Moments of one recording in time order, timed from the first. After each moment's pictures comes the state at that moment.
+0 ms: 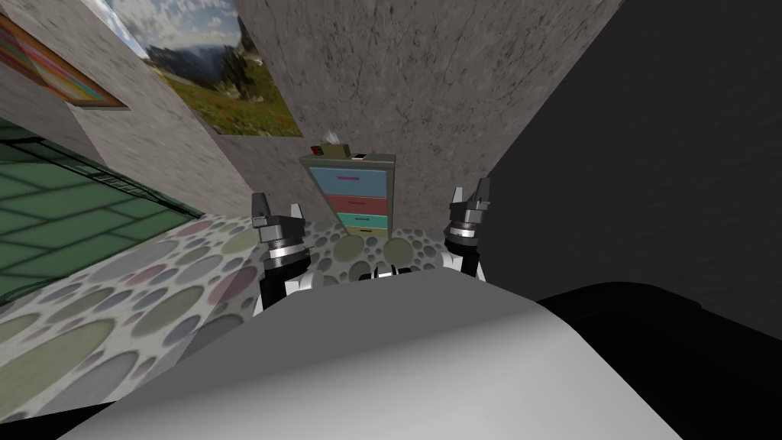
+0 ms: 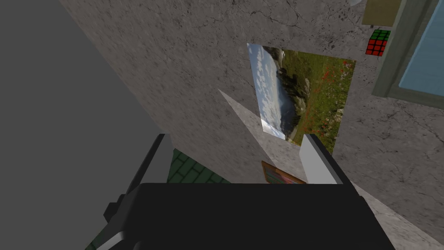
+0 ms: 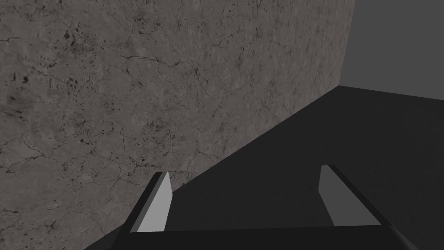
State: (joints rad) left arm 0.49 0.02 0.03 -2.31 0.03 -0.40 0.03; right arm 0.48 0.04 -0.07 -2.30 -0.01 -0.59 0.03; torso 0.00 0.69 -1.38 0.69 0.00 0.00
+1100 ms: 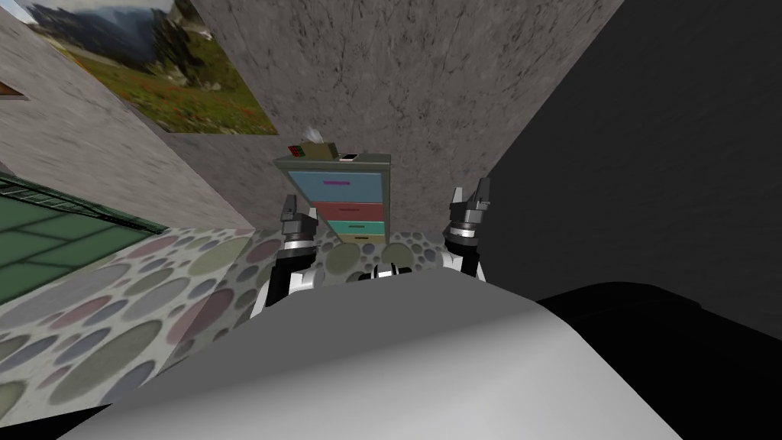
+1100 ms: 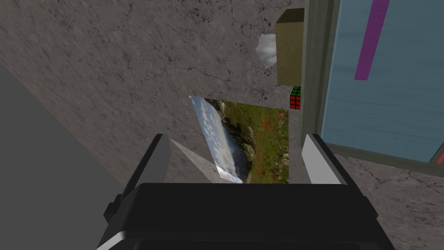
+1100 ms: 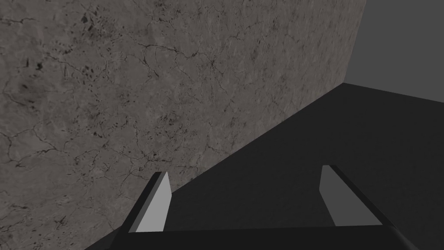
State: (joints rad) left arm 0.44 0.13 0.00 -2.27 0.01 -0.21 0.04; right arm 0.48 0.04 -0.07 -2.30 -0.01 -0.59 0.03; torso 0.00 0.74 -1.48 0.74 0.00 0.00
